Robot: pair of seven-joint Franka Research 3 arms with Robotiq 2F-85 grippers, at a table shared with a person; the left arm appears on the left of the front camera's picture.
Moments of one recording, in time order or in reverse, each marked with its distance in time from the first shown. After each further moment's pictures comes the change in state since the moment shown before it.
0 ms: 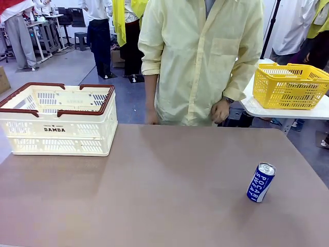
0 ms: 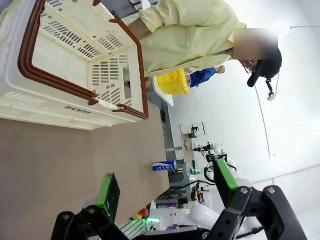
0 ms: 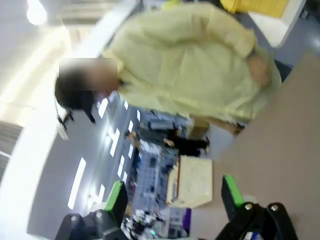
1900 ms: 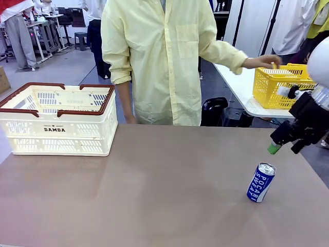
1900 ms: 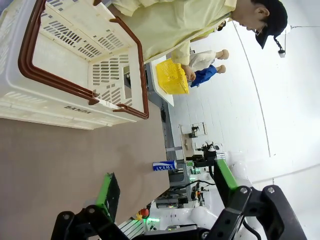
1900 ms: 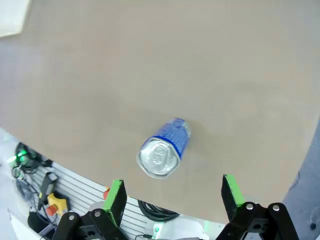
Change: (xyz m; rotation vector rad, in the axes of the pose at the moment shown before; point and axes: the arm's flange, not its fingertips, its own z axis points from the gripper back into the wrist) left arm 0.000 0.000 0.000 0.003 0.001 0.001; right arm -0.161 0.018 -0.219 -1.001 0.906 0.687
